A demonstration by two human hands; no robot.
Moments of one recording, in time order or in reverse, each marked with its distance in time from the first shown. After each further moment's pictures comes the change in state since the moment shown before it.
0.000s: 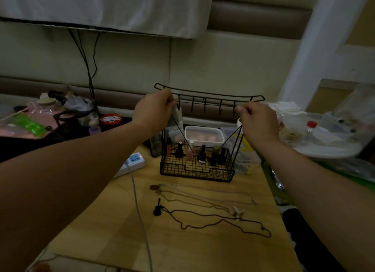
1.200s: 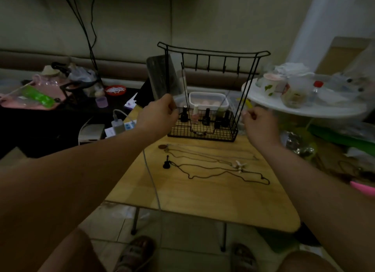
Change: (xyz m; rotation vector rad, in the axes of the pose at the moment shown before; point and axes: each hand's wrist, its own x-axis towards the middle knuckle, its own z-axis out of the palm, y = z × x) left_hand -0.116 -0.002 0.025 -0.056 -0.189 -0.140; right_hand -0.112 0.043 0.013 0.093 -0.175 0.231
